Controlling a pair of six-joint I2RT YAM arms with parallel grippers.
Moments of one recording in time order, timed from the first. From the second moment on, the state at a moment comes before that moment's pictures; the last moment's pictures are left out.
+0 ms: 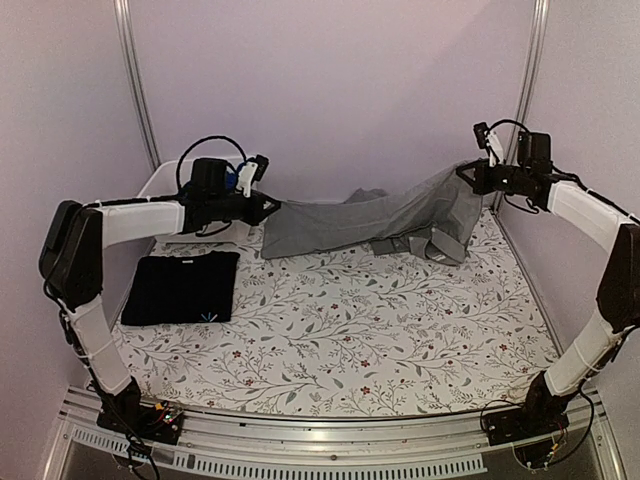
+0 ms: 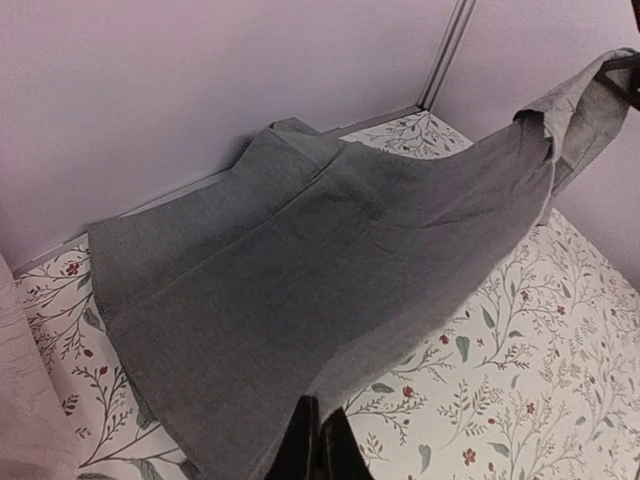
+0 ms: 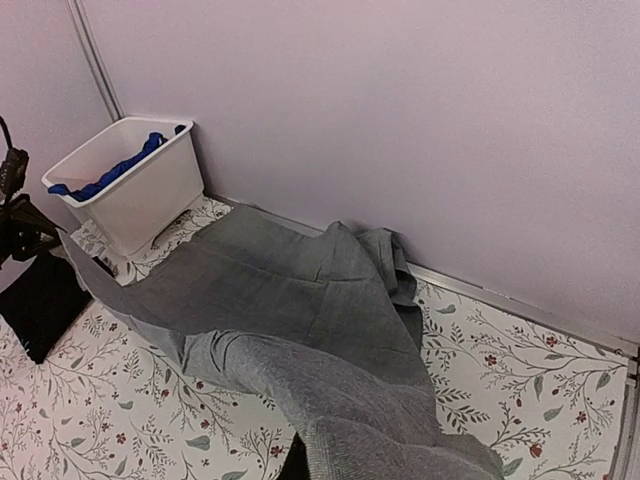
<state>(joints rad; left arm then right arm) -0.39 1.84 1.31 0.11 0.42 -0.05 0.05 1.58 1.31 -0.11 -0.56 -0.07</state>
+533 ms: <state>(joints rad) -0.41 1.56 1.17 -0.02 0.47 0.04 0.04 1.56 1.61 -0.38 -0.65 -0.14</state>
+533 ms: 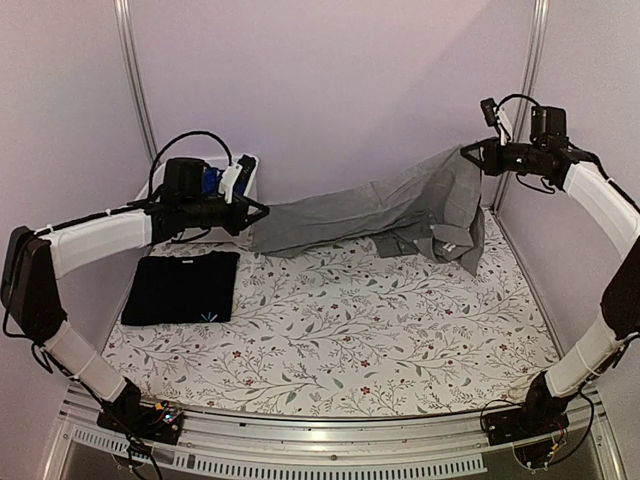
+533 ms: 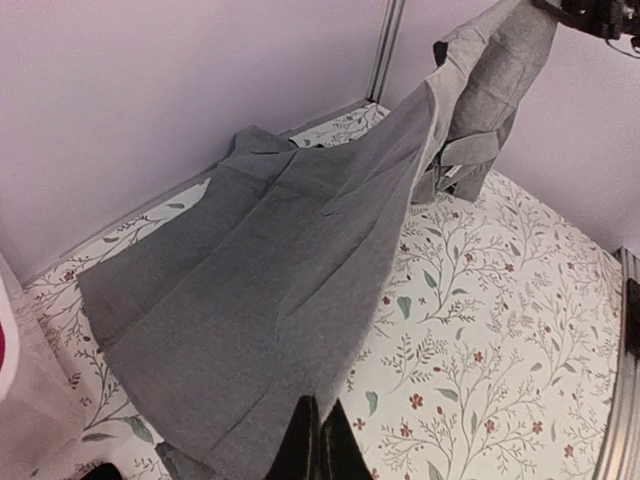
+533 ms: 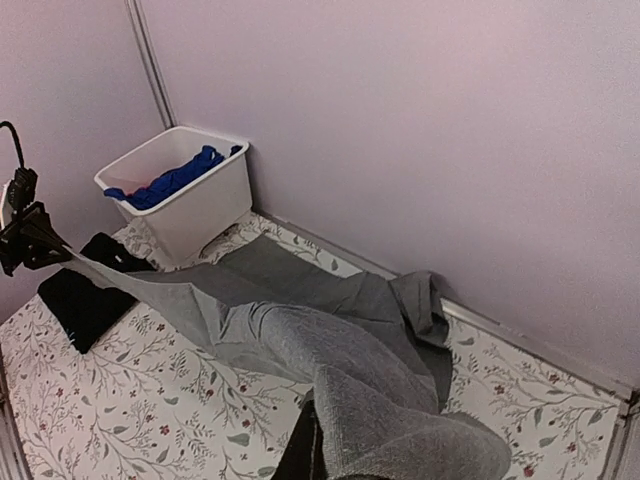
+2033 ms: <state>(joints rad) -0.63 1.78 1.21 -0.33 0.30 0.11 0.20 2.18 1.58 -0.69 -0.40 0.15</state>
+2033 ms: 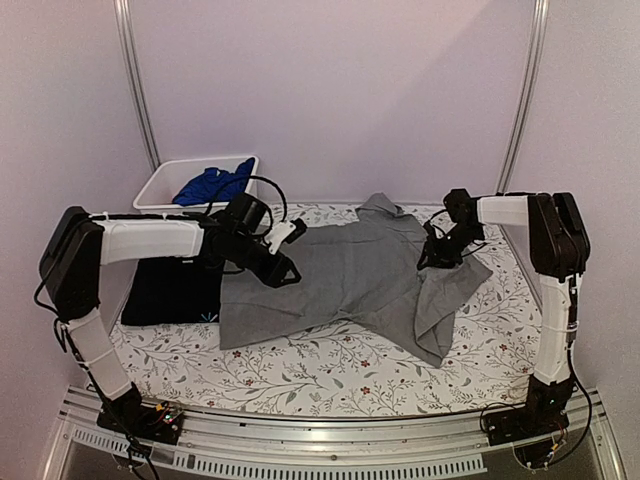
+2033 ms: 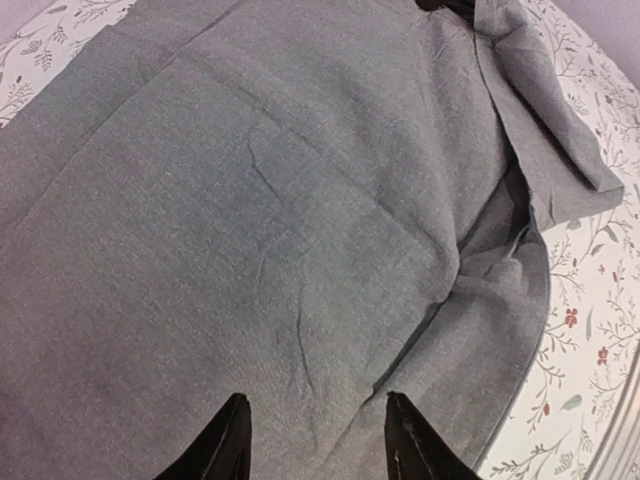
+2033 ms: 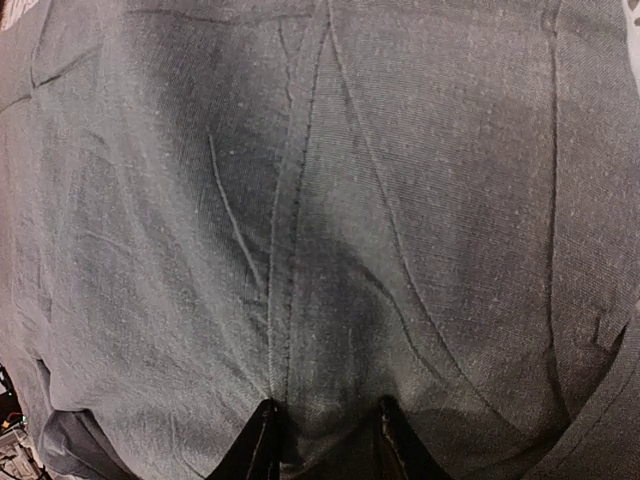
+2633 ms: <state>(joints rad) -0.74 2.01 1.36 -0.34 0.27 0.14 -0.02 2.27 1.94 -0.84 -0.34 0.07</state>
